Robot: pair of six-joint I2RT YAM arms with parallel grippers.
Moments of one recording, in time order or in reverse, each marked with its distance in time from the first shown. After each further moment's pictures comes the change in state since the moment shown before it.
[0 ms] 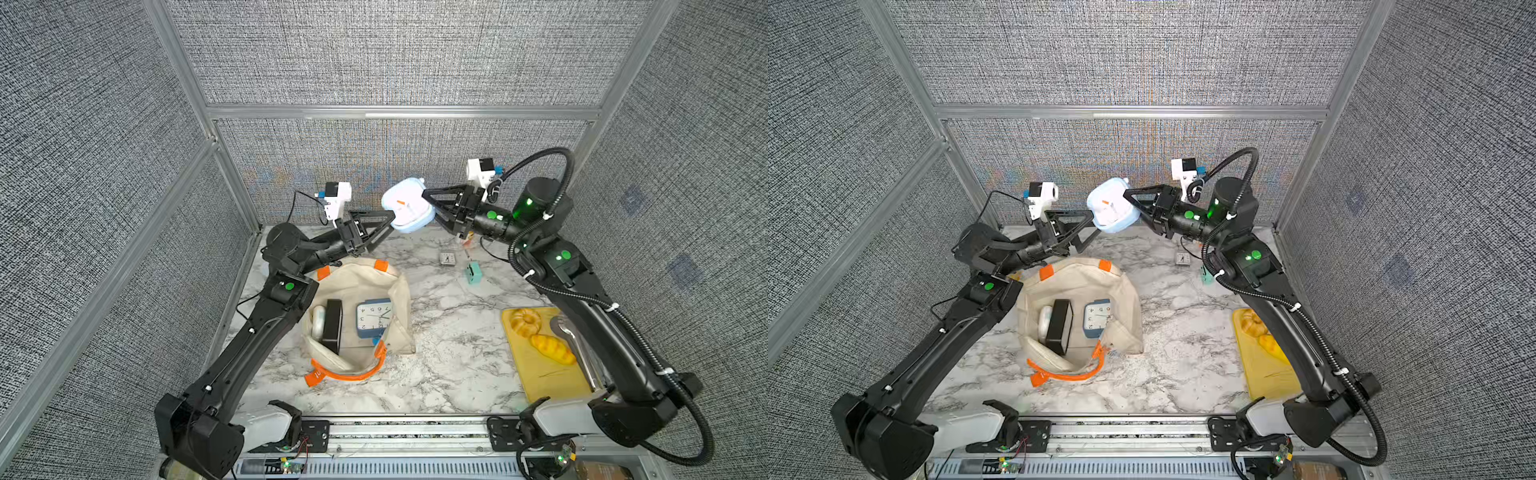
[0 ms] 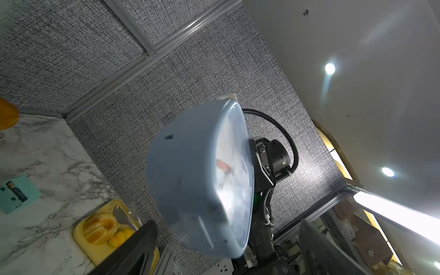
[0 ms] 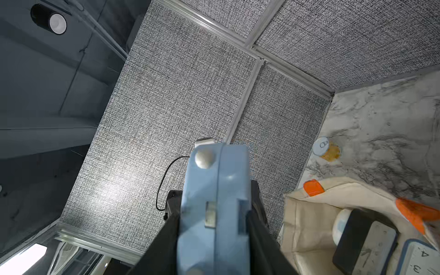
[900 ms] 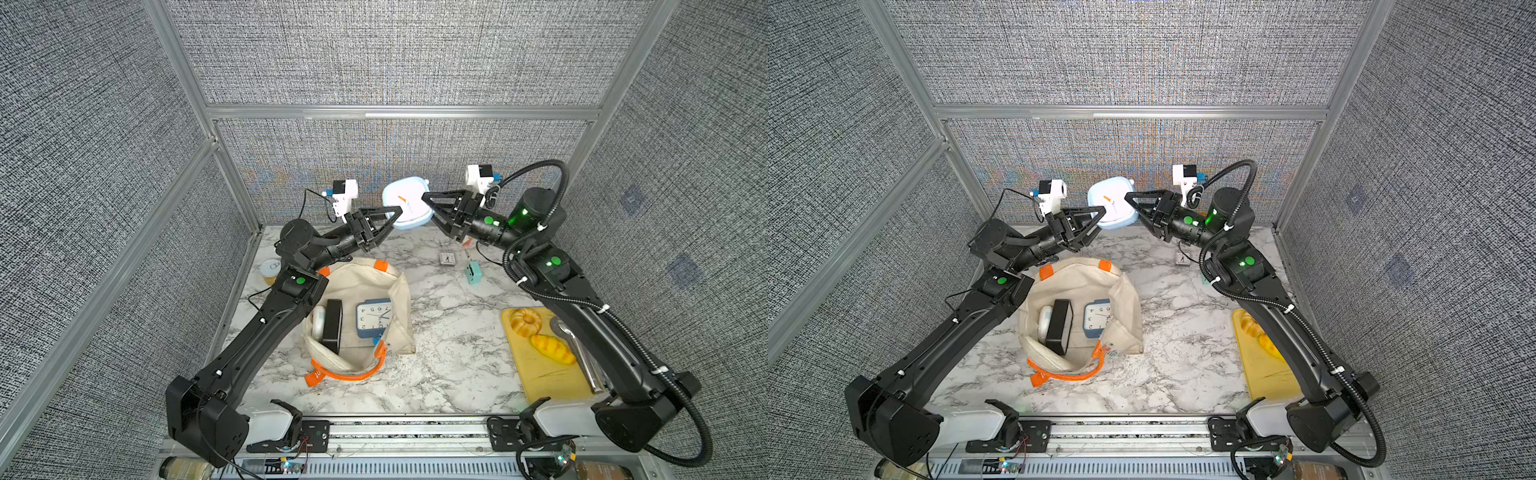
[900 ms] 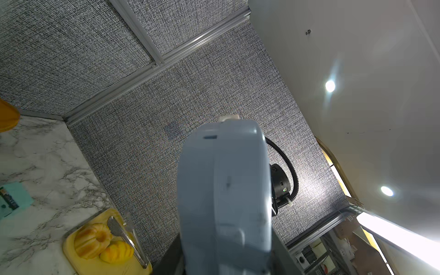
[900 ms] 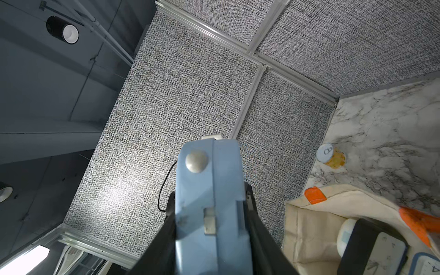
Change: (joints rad) left arm -0.027 0.062 0.029 0.015 -0.097 -0.024; right arm 0.002 -0.027 -0.121 0.146 0.016 0.032
